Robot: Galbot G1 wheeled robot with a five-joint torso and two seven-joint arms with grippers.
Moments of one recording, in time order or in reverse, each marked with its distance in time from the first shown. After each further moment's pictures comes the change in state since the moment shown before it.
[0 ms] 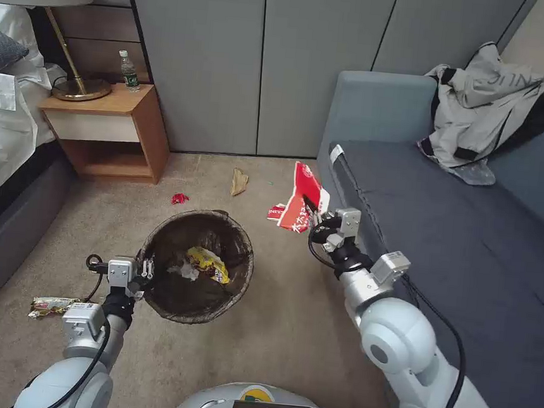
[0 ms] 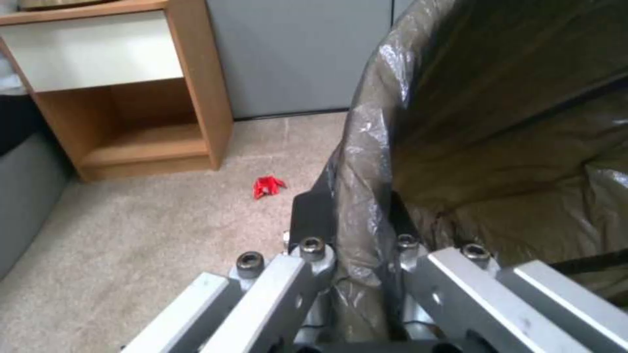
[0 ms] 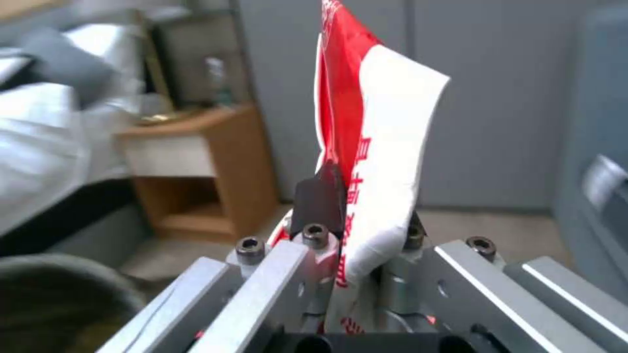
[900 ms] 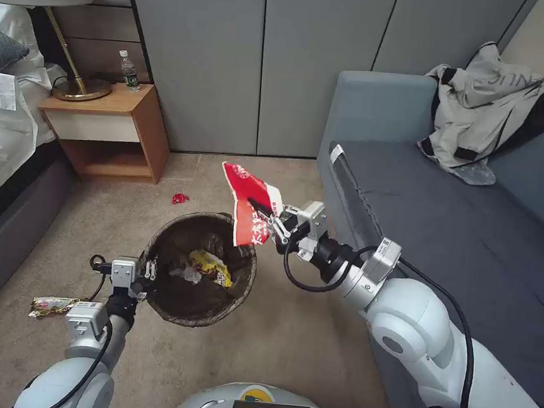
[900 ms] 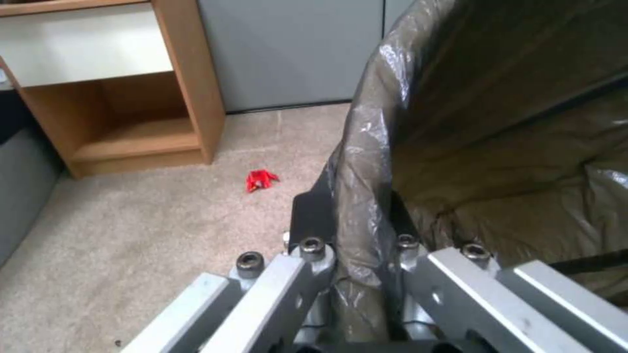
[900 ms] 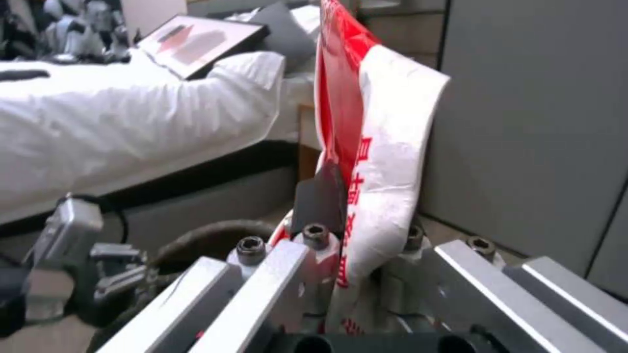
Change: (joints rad) left arm 0.000 -0.005 0.008 -0.017 0.013 0.038 0.016; right arm 0.218 -0.185 -0.139 0.029 0.088 -0.052 -0.298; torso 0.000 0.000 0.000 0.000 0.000
